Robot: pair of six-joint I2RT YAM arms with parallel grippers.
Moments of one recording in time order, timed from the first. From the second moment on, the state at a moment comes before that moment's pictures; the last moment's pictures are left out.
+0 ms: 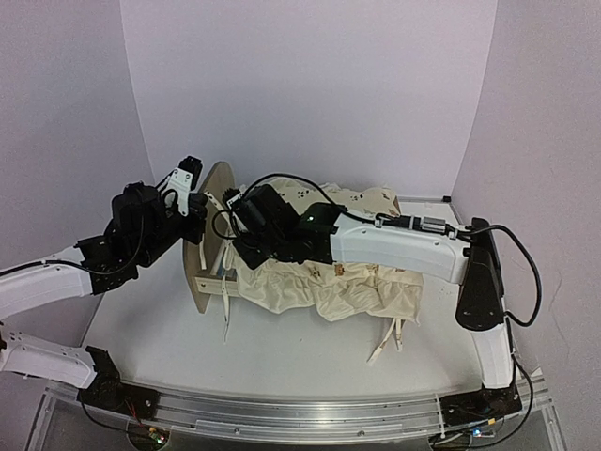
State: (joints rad) left arm -0.79 1.07 0.79 0.16 -0.42 0.13; right arm 1.14 2.17 2.01 -0.52 0.50 0.08
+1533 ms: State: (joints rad) left arm -0.80 1.12 0.72 -0.23 -0.36 -0.41; right arm 1.11 2.25 2.02 -0.51 0.46 0.14
